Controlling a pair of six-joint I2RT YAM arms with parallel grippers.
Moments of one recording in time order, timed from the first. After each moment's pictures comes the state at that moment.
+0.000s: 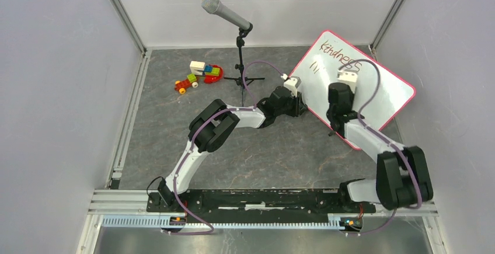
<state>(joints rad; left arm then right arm) -0.86 2.35 1.52 0.45 0.09 -0.49 0.16 1.28 0.64 0.11 0.70 0.10</state>
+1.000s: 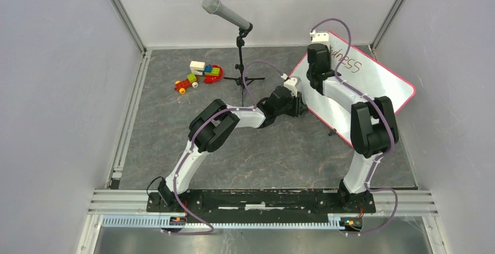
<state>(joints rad) -0.86 2.35 1.52 0.45 0.08 -0.49 0.25 1.83 1.31 0.09 0.63 -0.06</state>
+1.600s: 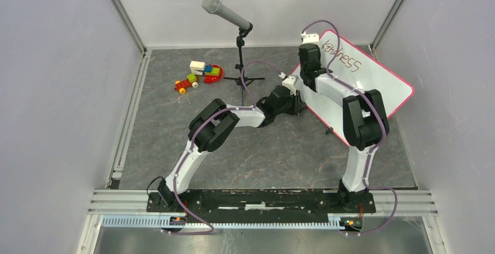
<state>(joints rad) -0.85 2.35 1.52 0.45 0.07 -0.52 0.31 1.98 1.41 0.04 0.55 -0.01</state>
